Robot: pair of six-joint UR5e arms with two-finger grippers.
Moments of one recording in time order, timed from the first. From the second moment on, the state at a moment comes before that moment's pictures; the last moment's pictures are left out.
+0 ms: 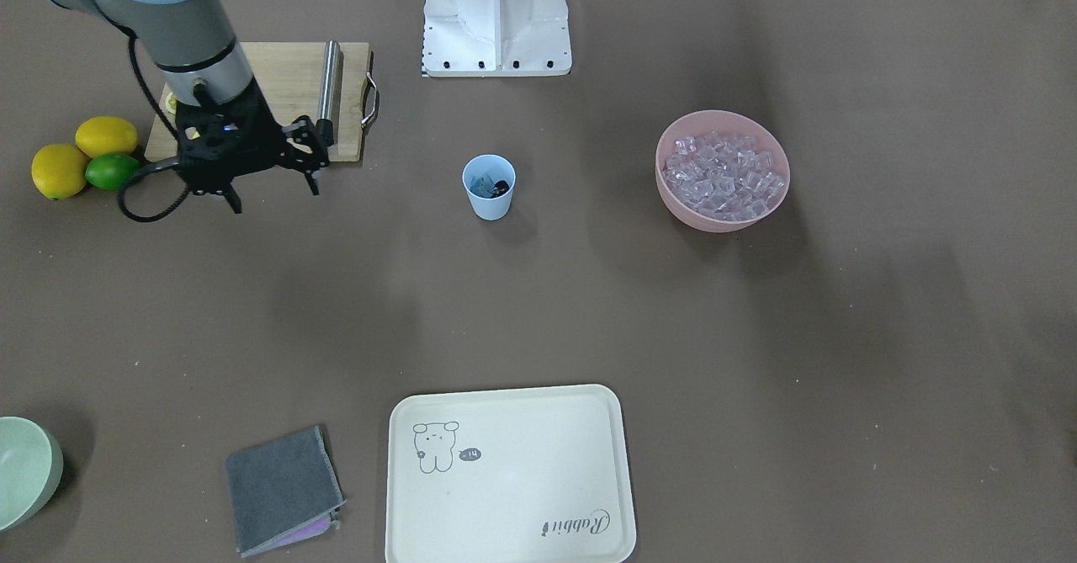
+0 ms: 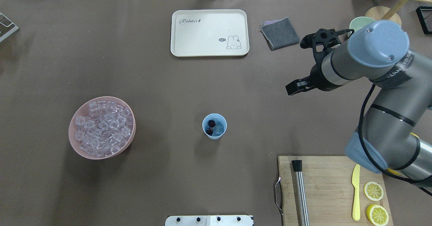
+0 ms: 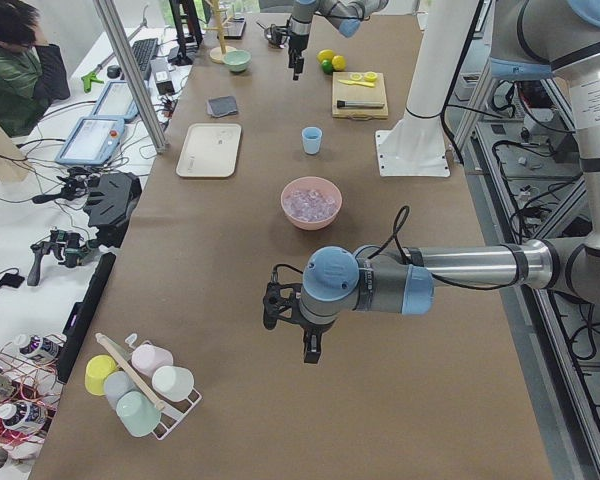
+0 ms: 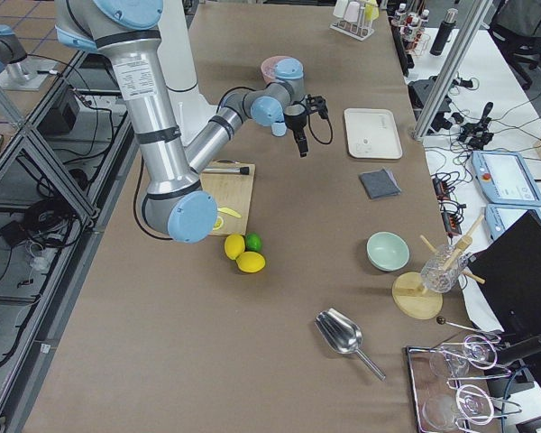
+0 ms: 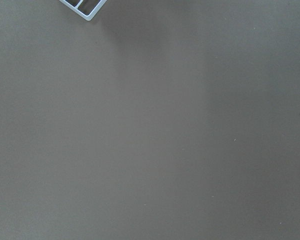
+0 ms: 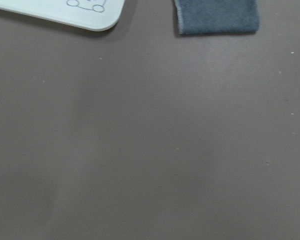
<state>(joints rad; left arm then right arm) -1.64 -1.26 -1.86 -1.69 -2.42 -0.02 0.78 -1.30 2.04 -1.59 1.94 0.73</state>
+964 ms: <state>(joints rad) -1.54 -1.32 -1.85 -1.70 -2.37 -0.16 1.40 -1.75 1.91 -1.59 2.09 -0.09</state>
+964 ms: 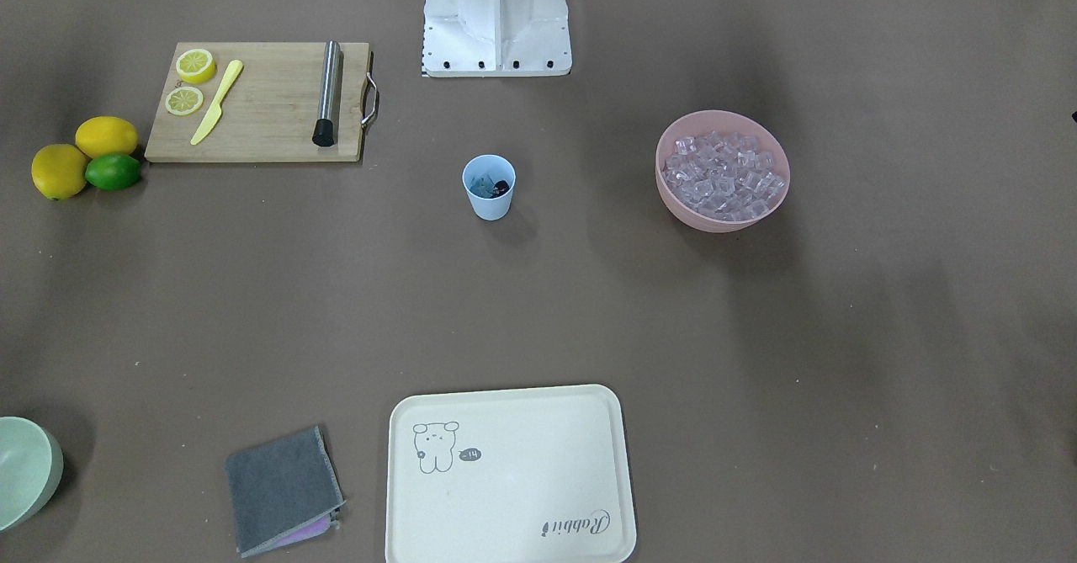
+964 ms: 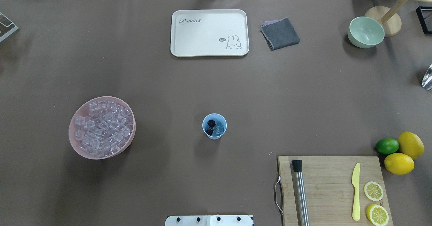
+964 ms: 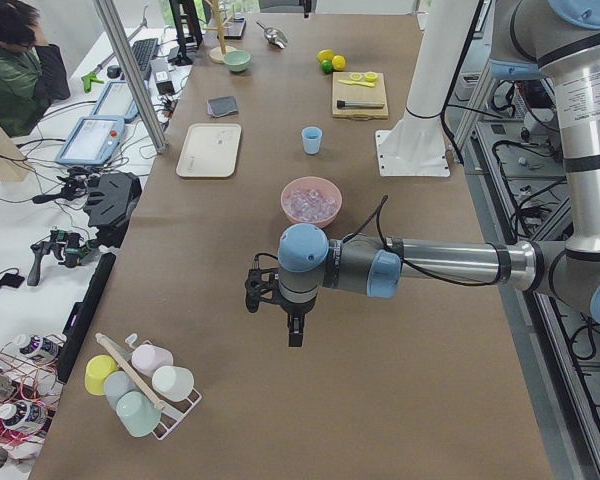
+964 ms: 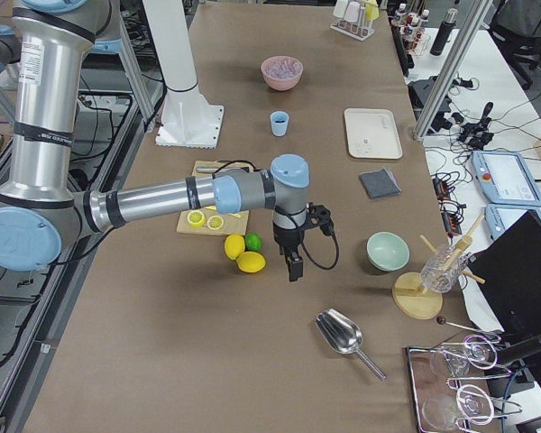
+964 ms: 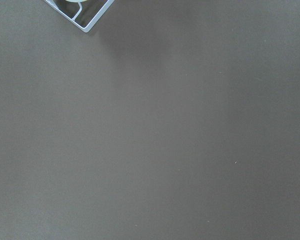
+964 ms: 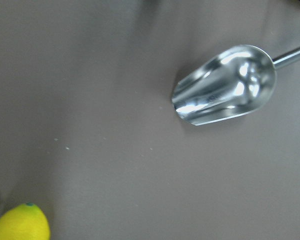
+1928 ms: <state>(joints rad) -1.54 -1.32 -1.85 -1.70 -2.37 -0.16 1.60 -1.67 1.85 -1.82 2.30 -0.21</state>
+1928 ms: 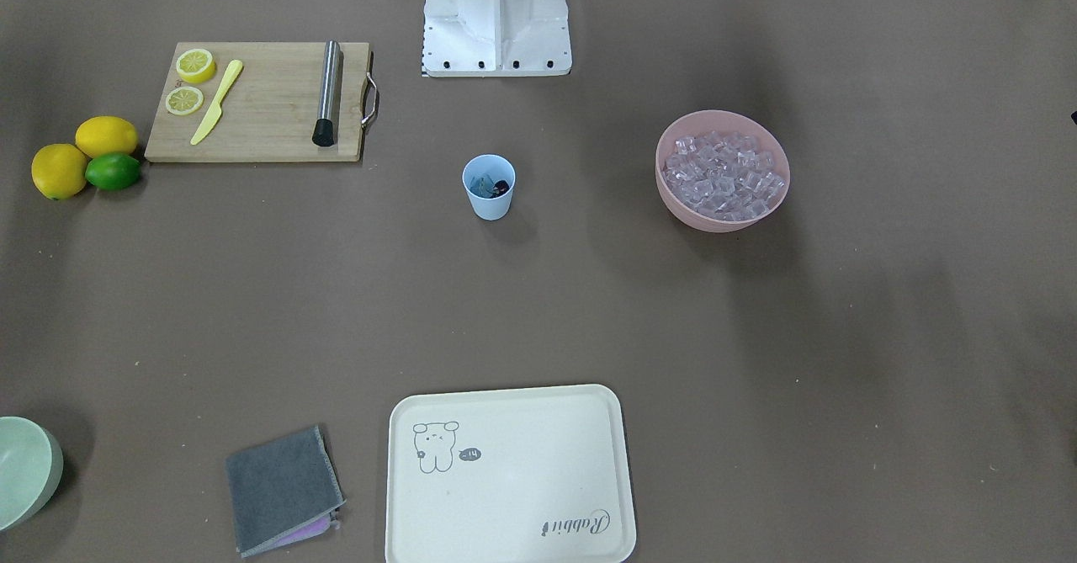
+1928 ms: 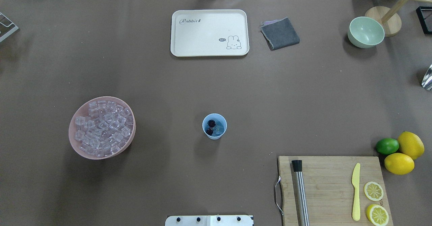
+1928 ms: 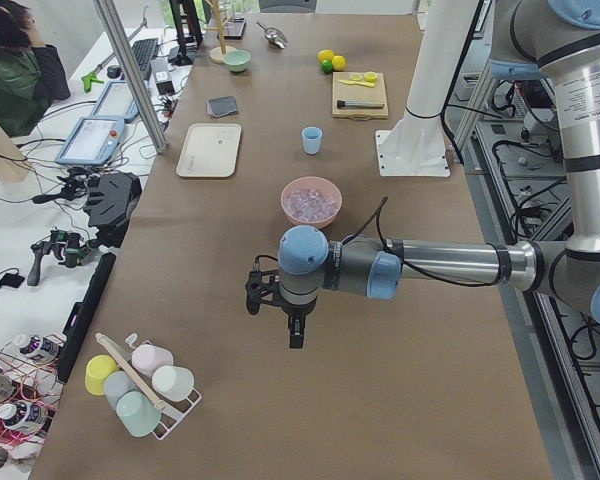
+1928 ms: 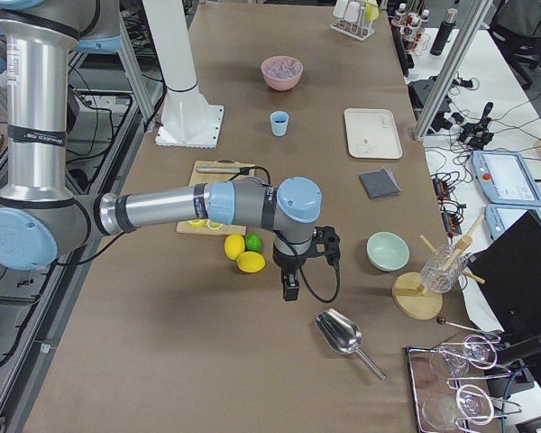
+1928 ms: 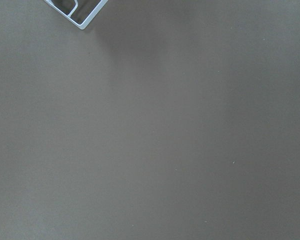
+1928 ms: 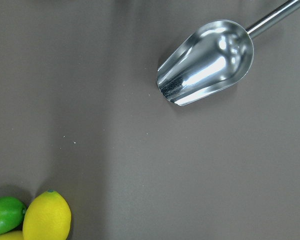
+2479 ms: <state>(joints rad) -1.54 -1.32 -1.85 -1.70 -2.37 -0.16 1.64 -1.69 1.84 -1.74 2.32 -0.21</state>
